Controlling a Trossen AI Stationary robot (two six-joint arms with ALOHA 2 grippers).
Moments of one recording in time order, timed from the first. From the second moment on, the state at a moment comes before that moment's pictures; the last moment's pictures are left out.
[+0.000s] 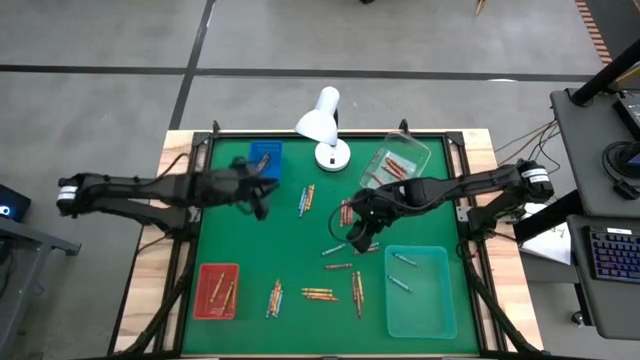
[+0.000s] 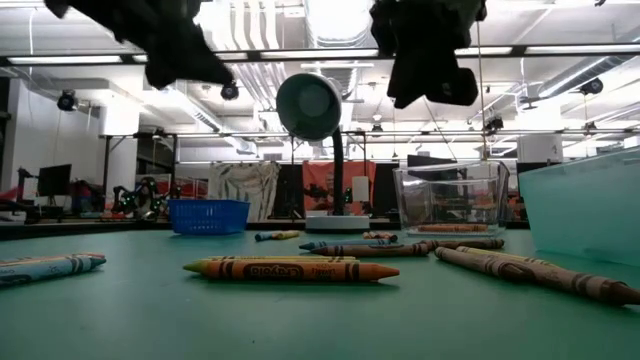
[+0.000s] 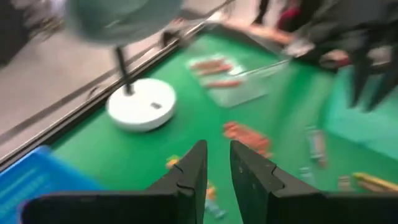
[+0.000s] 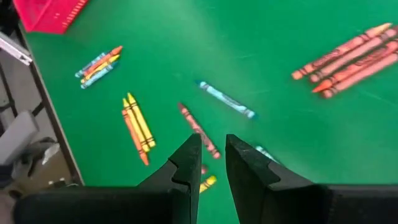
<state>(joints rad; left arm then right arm) 0.01 0.92 0.69 -0.22 -0.40 -0.30 0.08 1.53 1.21 -0.64 -0.12 0.77</state>
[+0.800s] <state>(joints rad) -0.38 0.92 0.69 -0.15 -0.67 -0.27 0.20 1.91 1.51 -0.71 0.03 0.06</state>
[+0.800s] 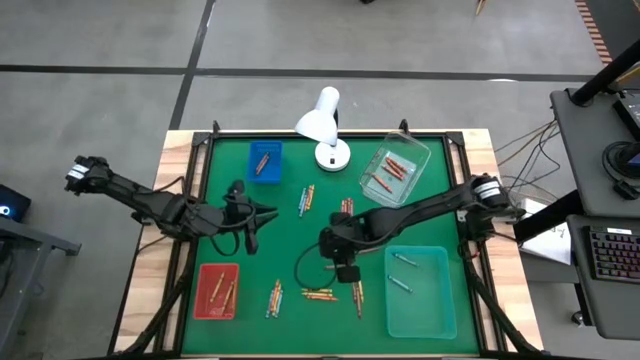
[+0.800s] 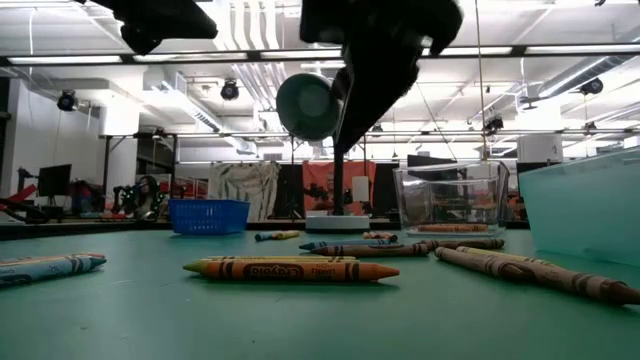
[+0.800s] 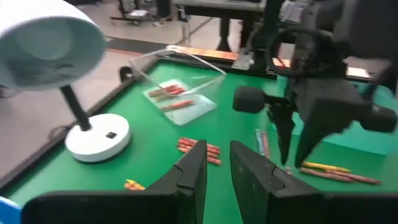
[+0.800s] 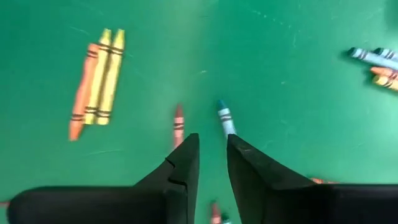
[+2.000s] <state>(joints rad) -0.38 0.93 0.69 -0.15 -0.75 -0.17 0.14 2.12 1.51 -0.66 0.11 -0.07</state>
